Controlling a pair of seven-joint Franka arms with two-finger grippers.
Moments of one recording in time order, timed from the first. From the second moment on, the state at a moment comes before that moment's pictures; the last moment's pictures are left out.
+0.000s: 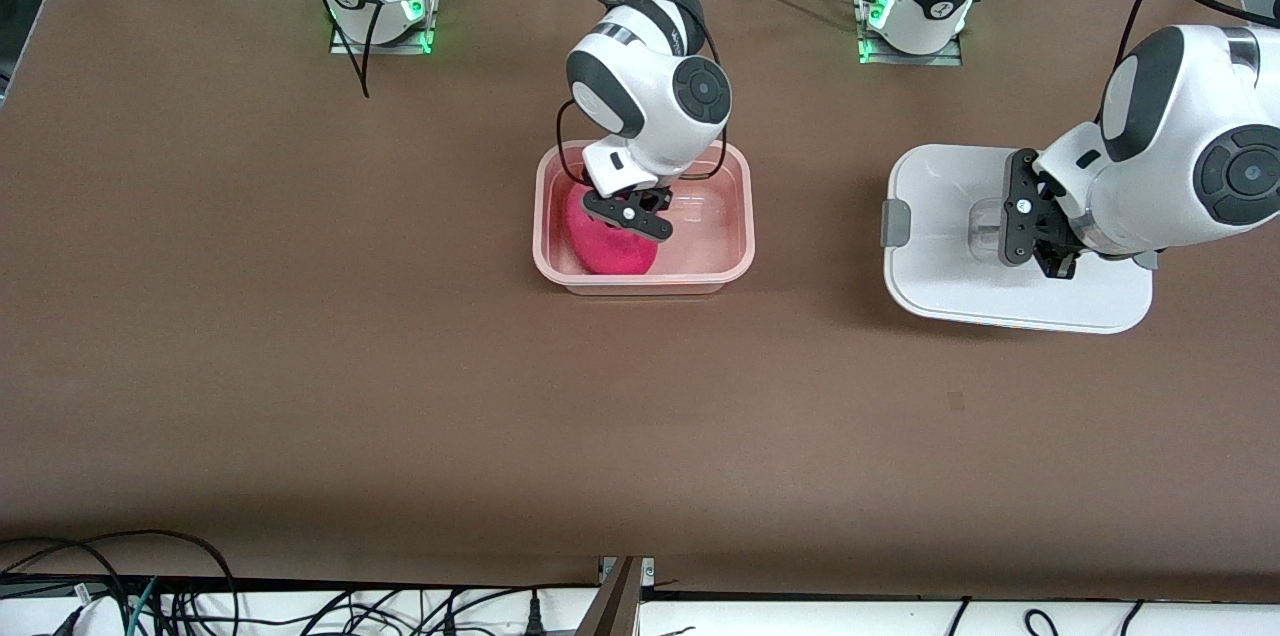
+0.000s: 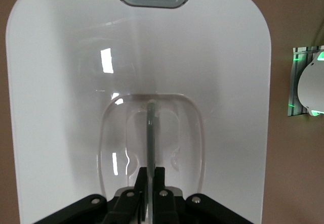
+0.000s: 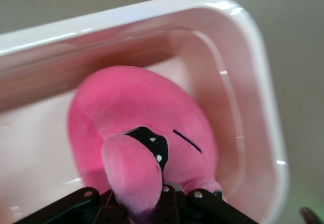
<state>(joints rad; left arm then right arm) -0.01 0.26 -0.09 -1.63 0.14 1.60 1.54 0.78 0.78 0.16 -1.19 -0.25 1.74 1.29</state>
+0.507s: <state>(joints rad) -0.01 0.26 -0.09 -1.63 0.14 1.60 1.54 0.85 0.84 0.16 -1.19 -0.25 2.01 1.42</state>
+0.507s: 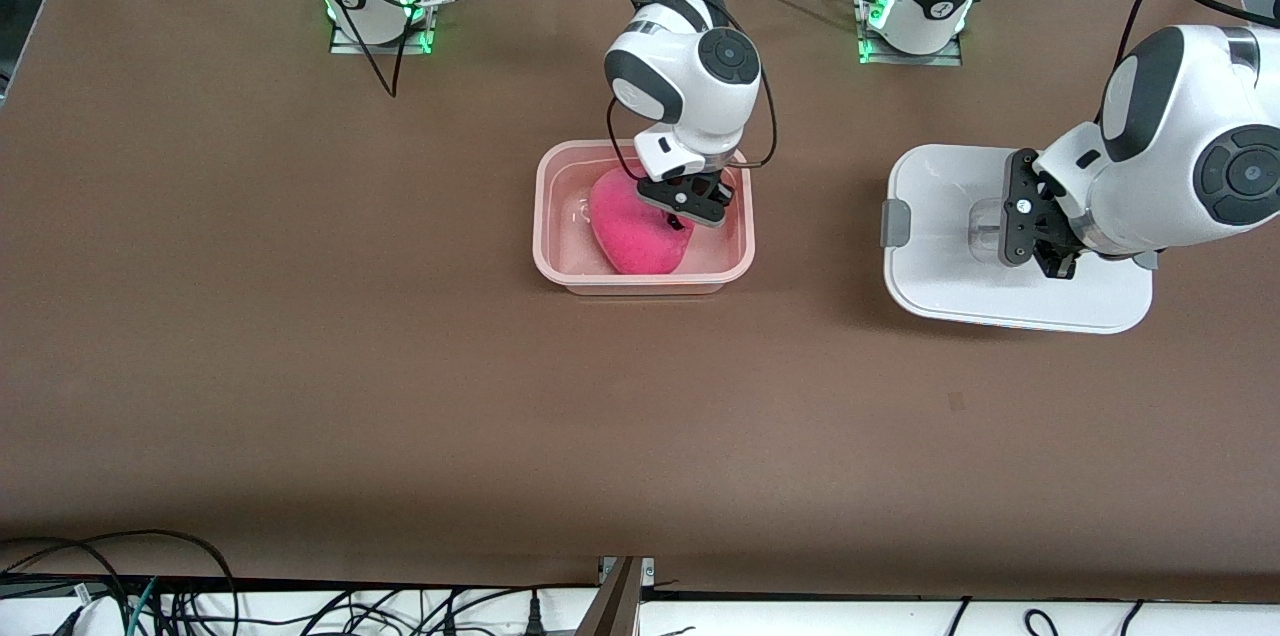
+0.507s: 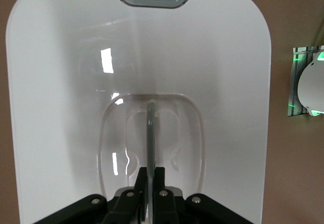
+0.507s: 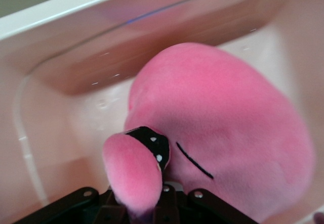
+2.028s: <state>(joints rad) -0.01 0.26 -0.09 -1.63 0.14 1.60 1.54 0.90 0.84 0.16 -1.15 -0.29 2.02 1.44</state>
